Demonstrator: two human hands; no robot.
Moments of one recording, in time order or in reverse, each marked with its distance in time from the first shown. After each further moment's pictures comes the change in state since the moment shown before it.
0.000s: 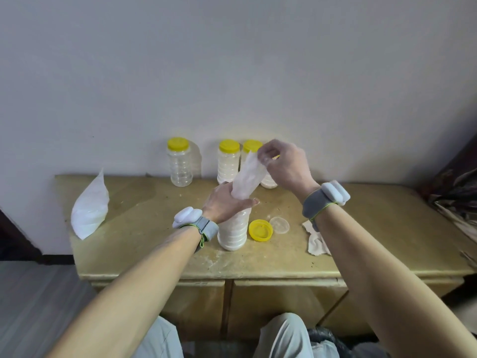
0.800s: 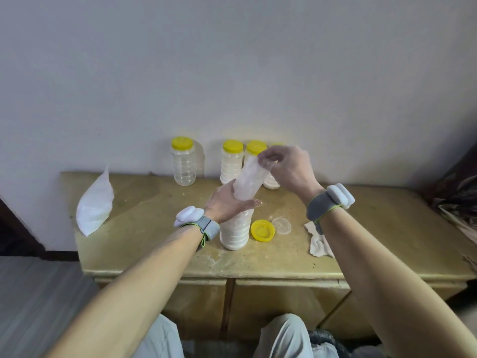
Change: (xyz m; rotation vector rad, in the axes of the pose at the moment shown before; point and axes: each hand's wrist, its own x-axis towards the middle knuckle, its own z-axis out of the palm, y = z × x) left_hand -0.002 -0.005 -0.003 -0.045 -0.015 -0.020; right_hand -0.002 0.005 0.001 0.025 0.012 -0.020
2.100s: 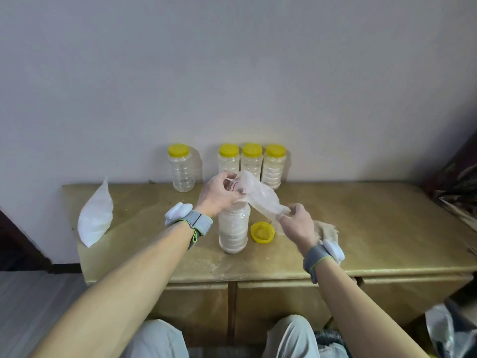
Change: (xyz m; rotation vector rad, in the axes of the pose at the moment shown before) left_hand 0.009 0.013 -0.016 0.013 0.095 0.055; right_hand -0.079 0.111 0.035 0.009 -0.098 0.640
